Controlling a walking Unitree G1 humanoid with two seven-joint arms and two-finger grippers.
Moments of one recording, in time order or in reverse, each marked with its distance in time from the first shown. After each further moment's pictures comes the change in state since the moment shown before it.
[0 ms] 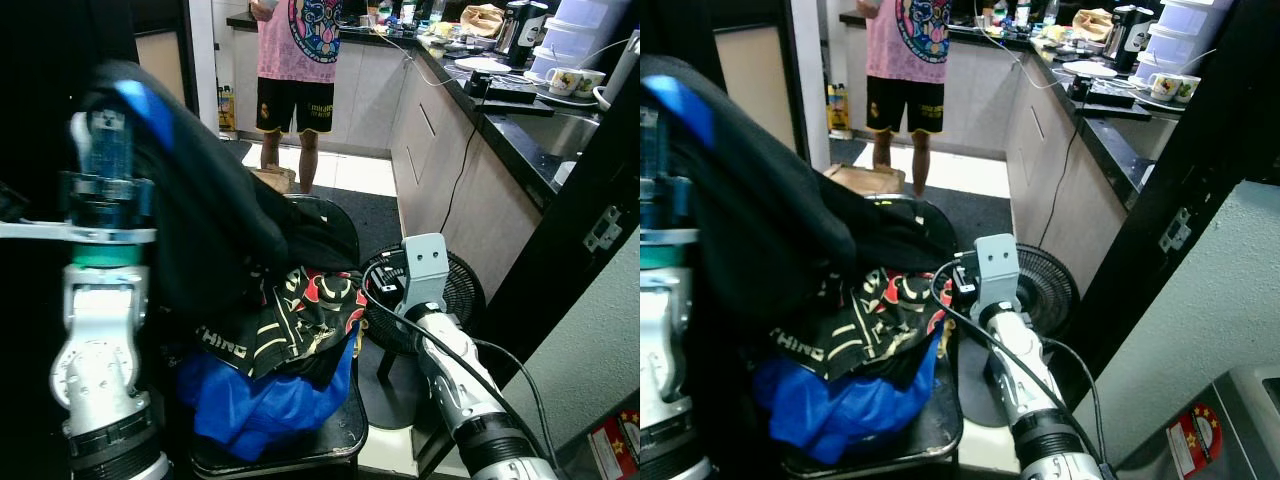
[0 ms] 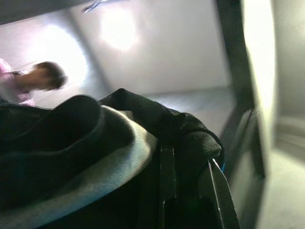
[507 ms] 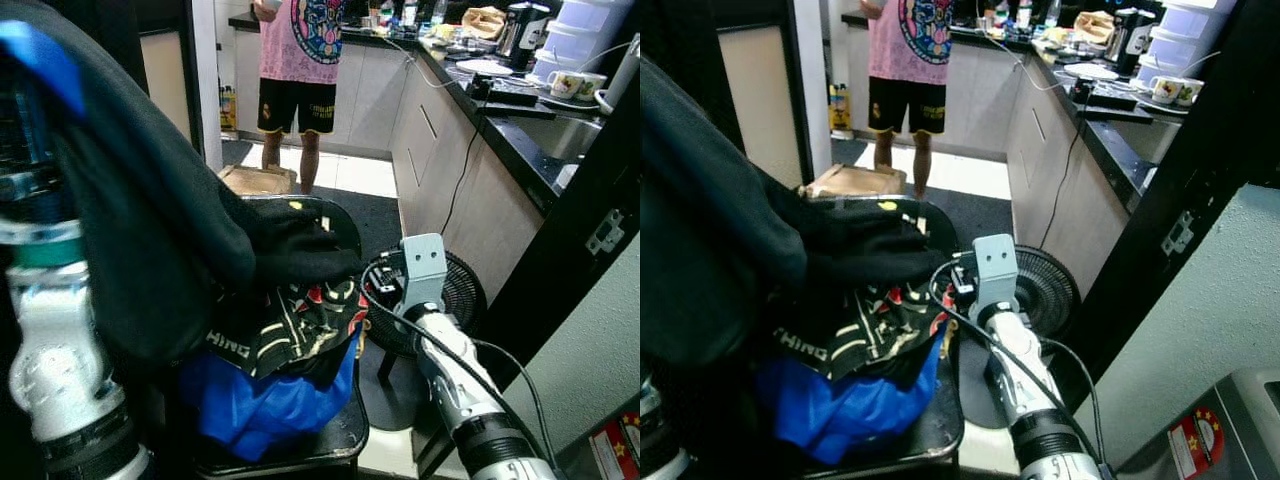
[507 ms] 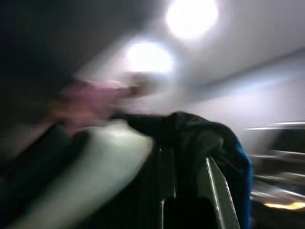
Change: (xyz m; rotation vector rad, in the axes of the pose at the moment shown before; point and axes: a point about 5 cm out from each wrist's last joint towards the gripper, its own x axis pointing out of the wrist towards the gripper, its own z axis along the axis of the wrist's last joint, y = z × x) left arm 0.009 0.048 0.012 0.625 0.091 0.454; right arm 0.000 0.005 0.000 0.005 0.003 0.019
